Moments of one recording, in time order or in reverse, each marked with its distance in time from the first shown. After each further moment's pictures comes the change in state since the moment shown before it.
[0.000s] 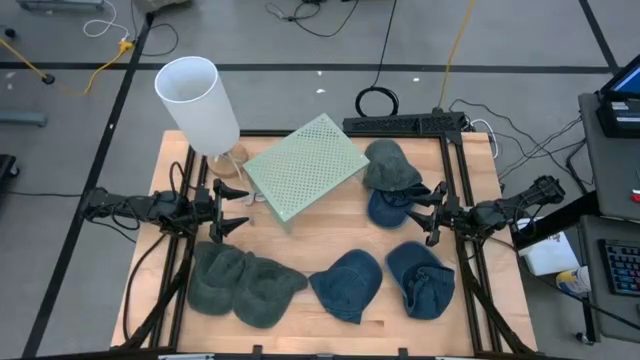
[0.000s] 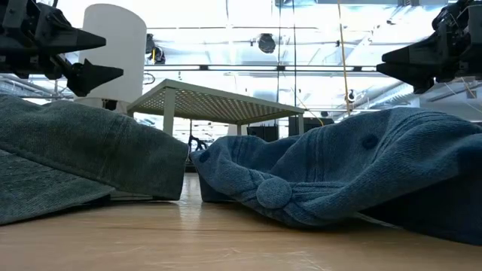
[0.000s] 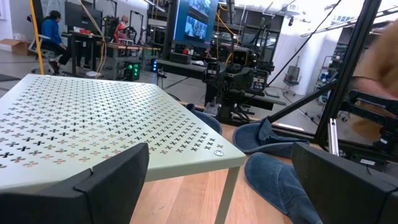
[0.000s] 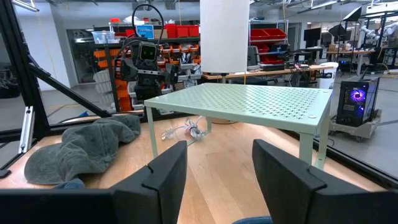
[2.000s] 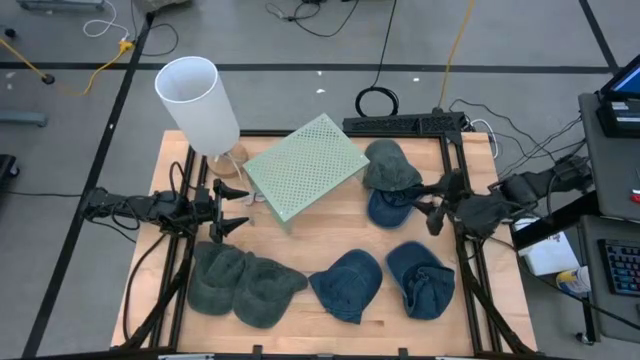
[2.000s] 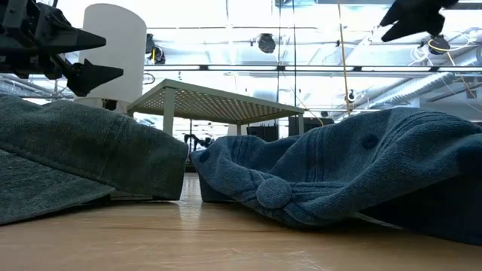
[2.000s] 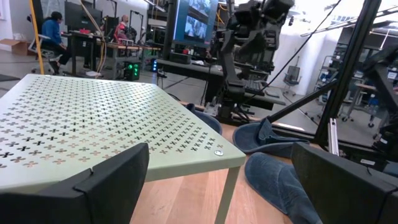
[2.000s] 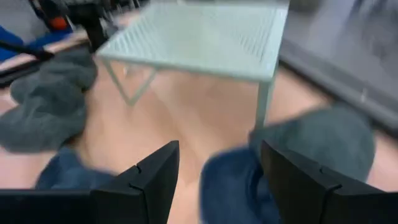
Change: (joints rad) left arm 0.000 0.000 0.000 0.000 0.000 0.000; right arm -0.023 0.753 0.937 -1.086 -0.027 0.774
